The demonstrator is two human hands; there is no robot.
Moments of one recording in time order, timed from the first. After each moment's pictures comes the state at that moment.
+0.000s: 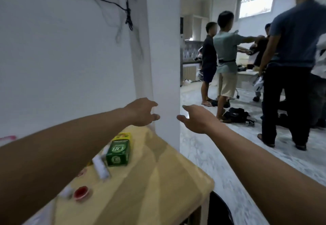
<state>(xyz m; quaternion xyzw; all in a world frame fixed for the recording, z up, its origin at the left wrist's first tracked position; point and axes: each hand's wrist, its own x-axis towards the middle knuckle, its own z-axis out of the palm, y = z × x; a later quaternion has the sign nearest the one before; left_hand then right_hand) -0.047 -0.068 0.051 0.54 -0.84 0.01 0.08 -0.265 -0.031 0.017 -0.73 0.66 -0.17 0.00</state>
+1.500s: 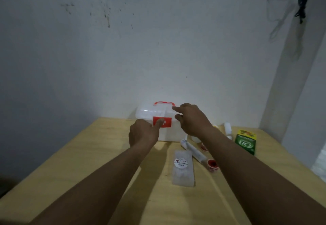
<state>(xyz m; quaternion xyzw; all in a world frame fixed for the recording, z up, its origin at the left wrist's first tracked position) 0.225 0.130 -0.039 0.82 -0.29 -0.01 0.49 0.112 0.017 -0.005 -0.92 0.32 -0.24 0.00</state>
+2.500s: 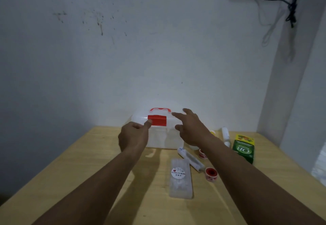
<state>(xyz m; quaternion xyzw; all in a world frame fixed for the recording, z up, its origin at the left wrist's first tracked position) 0.246 0.122 -0.032 0.77 -0.21 -0.05 0.60 0.102 0.009 -0.012 -0.91 0.34 -0.23 0.10</state>
